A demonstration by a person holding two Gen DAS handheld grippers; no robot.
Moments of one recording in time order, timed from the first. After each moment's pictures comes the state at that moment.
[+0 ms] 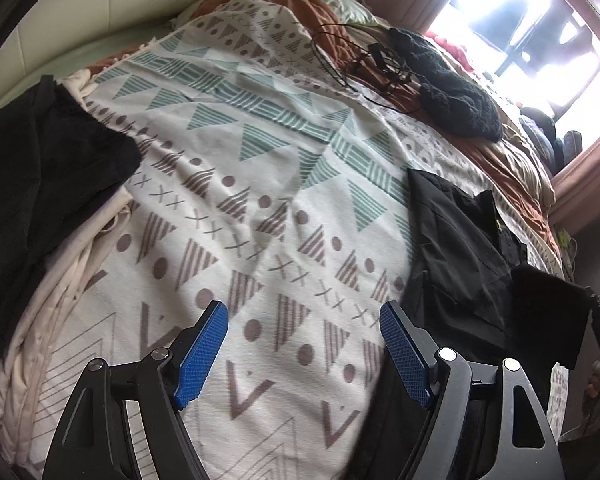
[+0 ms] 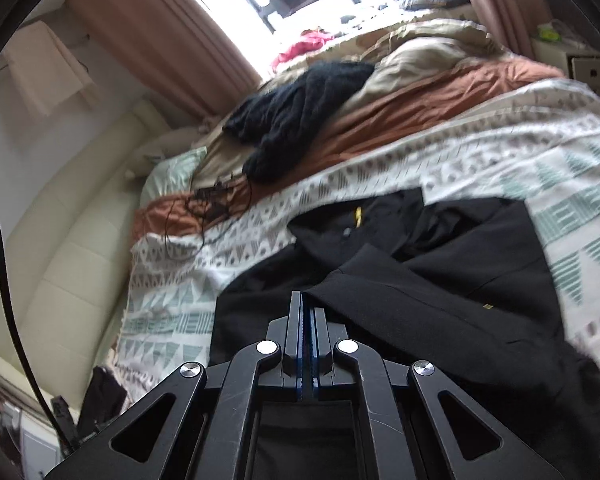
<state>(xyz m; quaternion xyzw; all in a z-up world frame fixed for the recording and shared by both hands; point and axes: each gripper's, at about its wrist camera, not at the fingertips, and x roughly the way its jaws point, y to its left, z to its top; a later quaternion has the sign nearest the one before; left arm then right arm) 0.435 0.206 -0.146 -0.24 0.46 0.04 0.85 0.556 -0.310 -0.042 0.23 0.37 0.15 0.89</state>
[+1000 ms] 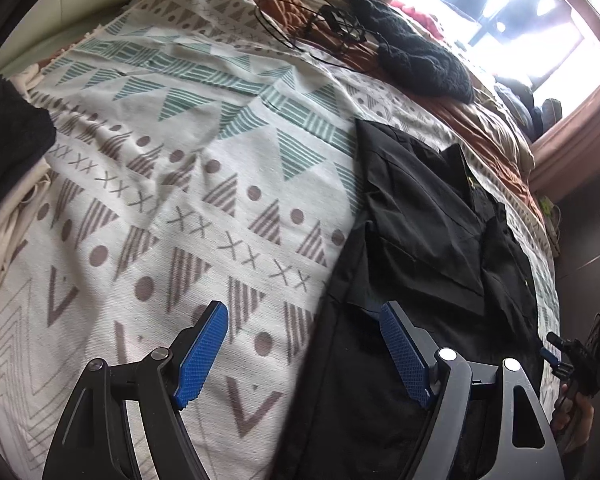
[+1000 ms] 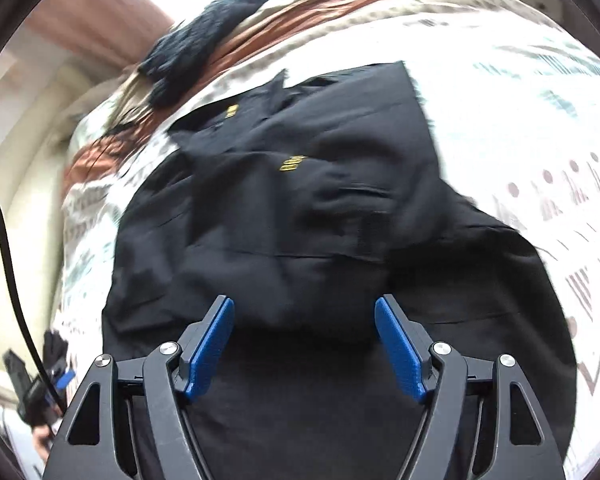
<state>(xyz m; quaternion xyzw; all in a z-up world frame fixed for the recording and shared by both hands) 0.448 0.124 -0.164 -0.22 0.49 -0.02 0.84 0.489 -0.421 -0.139 0.24 0.49 0.04 0.84</state>
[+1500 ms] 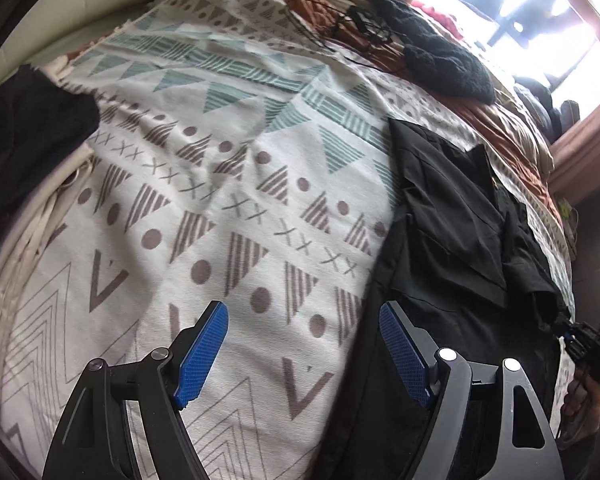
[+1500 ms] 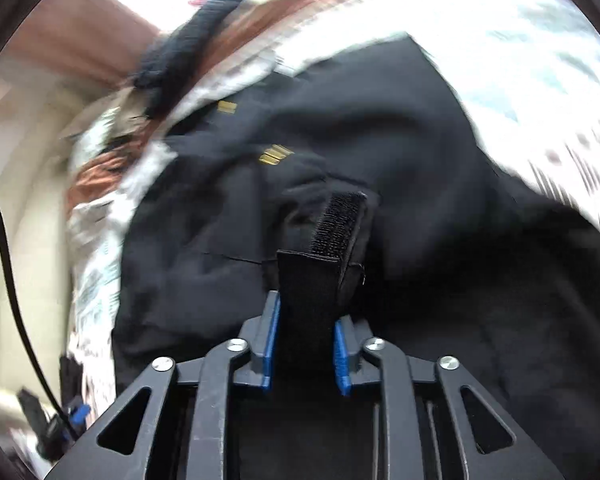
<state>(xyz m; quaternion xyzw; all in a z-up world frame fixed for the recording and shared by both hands) 0.428 0.156 -0.168 -0.22 0.50 0.02 0.84 0.511 -0.372 -0.138 0.24 0.46 0.08 0.85</state>
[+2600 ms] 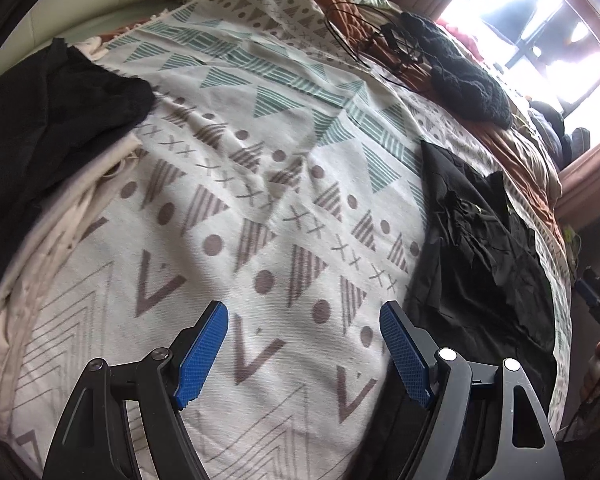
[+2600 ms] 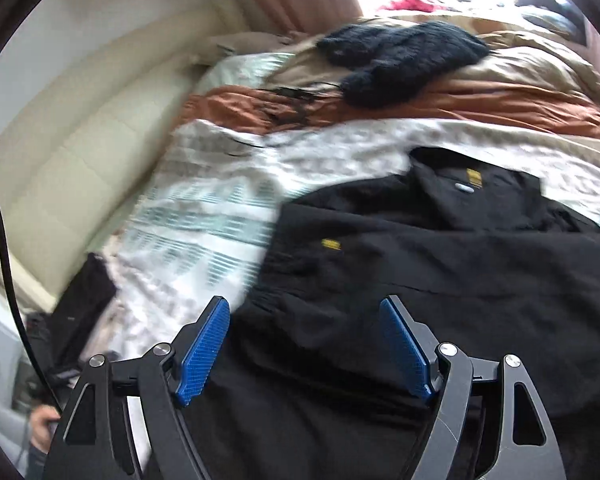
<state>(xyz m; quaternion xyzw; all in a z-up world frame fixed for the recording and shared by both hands) 0.420 0.189 -0.172 -0.25 0.49 0.04 0.84 0.543 -0.197 -0.058 0.05 0.42 0.21 0.88</state>
